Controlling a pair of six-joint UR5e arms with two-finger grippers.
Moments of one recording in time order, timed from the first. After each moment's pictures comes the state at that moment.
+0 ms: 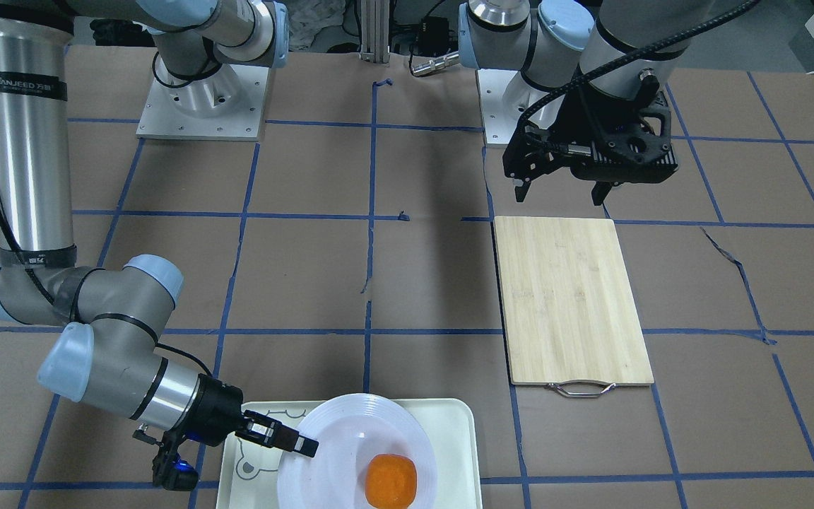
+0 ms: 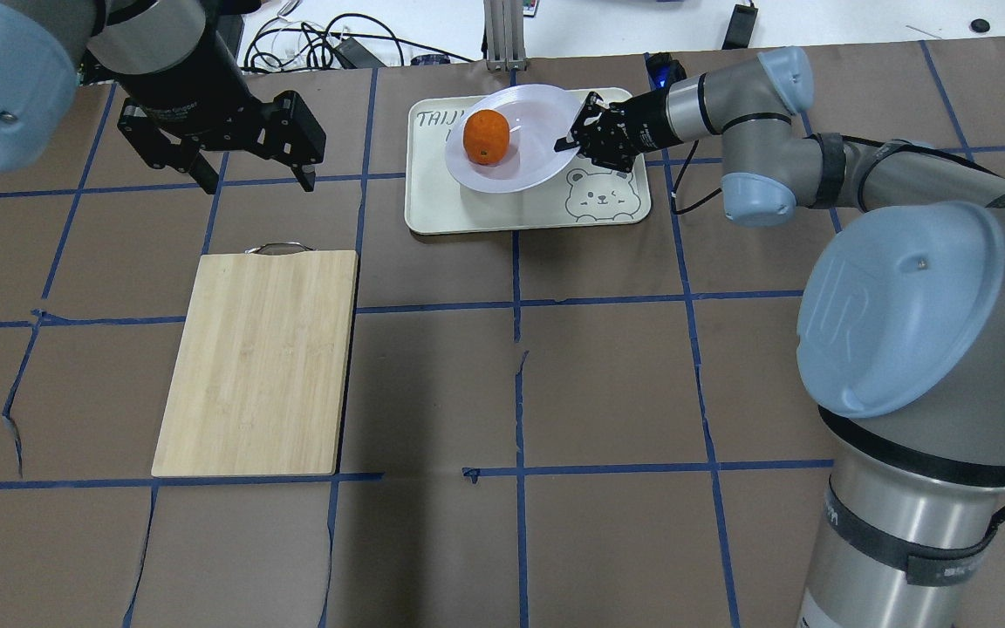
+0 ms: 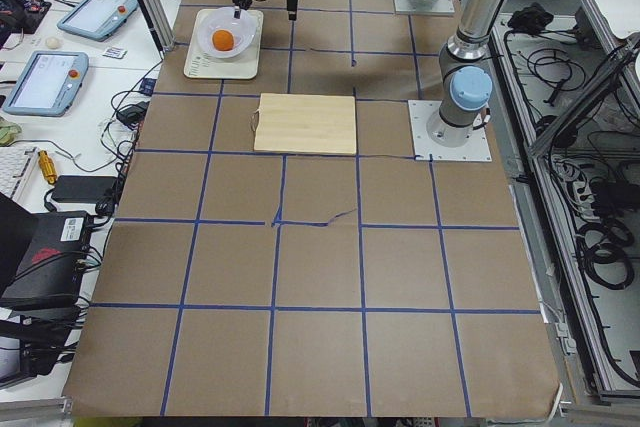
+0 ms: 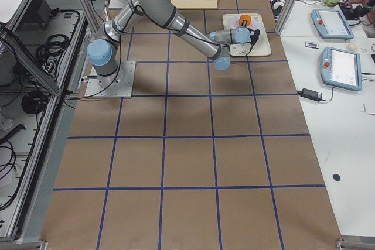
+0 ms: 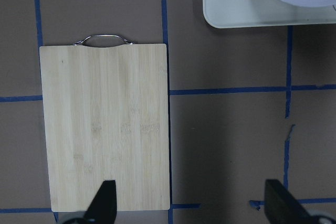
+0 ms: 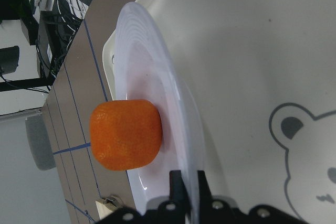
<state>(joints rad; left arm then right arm) -1.61 -1.62 -1.49 -1.56 1.57 -0.01 1.49 -0.81 1.52 -2.56 -0.64 0.45</state>
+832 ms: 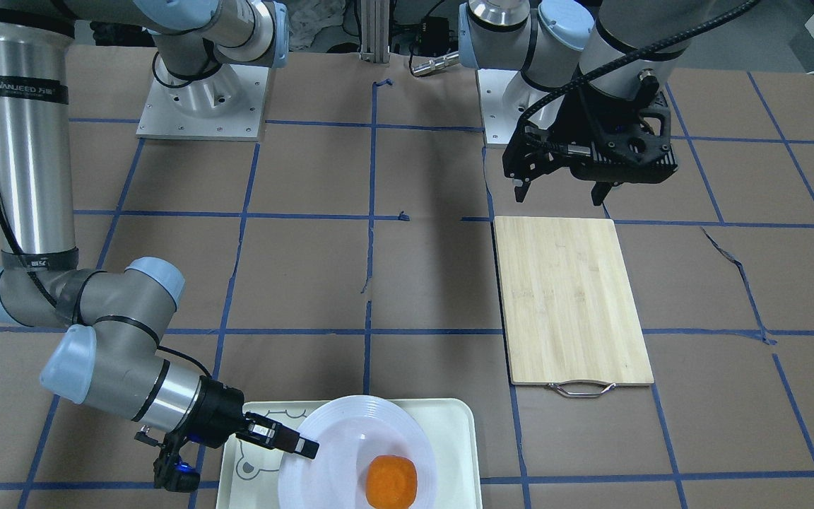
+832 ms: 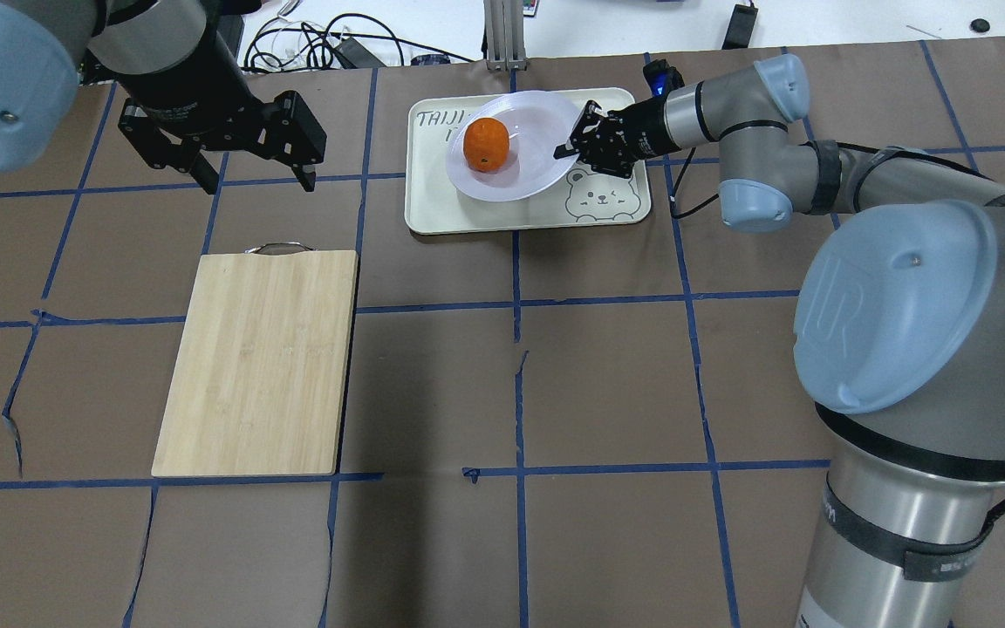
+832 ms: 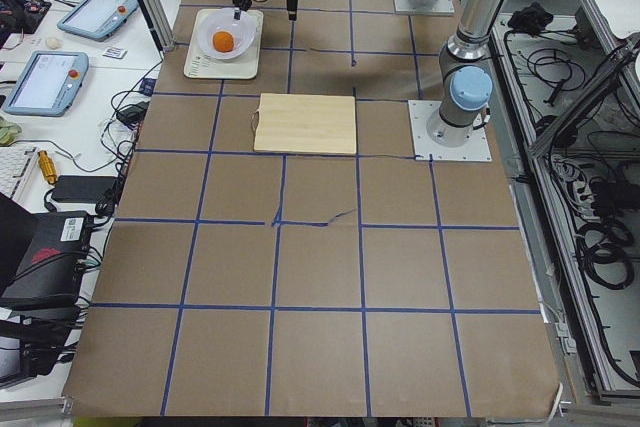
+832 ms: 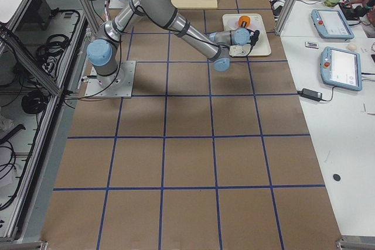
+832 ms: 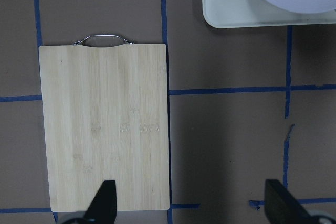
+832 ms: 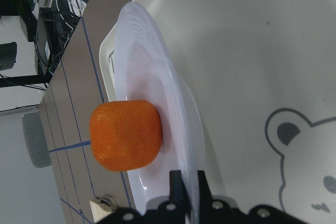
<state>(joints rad) -1.61 -1.62 -1.49 -1.56 1.57 -0.01 1.50 -0.80 1.52 -2.57 -0.64 0.42</state>
